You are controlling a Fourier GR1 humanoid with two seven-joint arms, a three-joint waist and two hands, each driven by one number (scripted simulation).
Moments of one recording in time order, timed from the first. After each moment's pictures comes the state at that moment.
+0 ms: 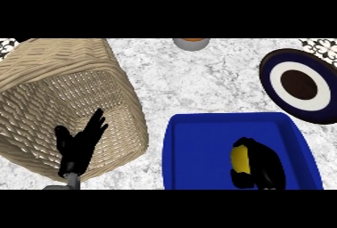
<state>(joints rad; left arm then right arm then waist) 0.01 0.13 -0.09 -1.43 0.13 0.06 0.19 0.05 -0.29 0.45 -1.63 0.82 -0.07 0.75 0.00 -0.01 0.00</state>
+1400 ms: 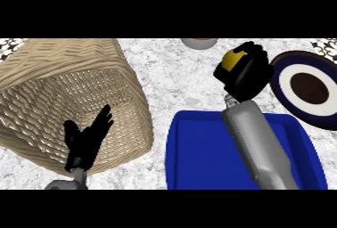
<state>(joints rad) -0.02 0.11 -0.10 -1.43 0.11 0.05 0.23 -0.70 -0.01 0.08 -1.11 1.60 -0.71 1.06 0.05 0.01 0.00</state>
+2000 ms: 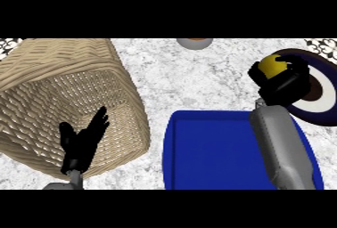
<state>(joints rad) 0.00 0.11 -0.09 -1.45 0.11 0.05 0.23 -0.63 -0.07 -0.17 -1.01 1.62 -1.10 1.04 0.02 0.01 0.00</state>
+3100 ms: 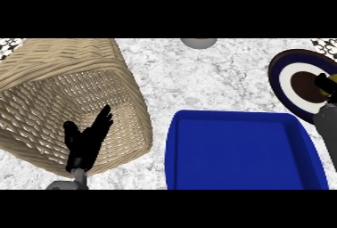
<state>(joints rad) -0.02 0.09 -0.09 -1.44 0.10 0.04 0.22 -0.64 -0.49 -0.14 -0.62 0.92 -1.28 0.85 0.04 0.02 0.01</state>
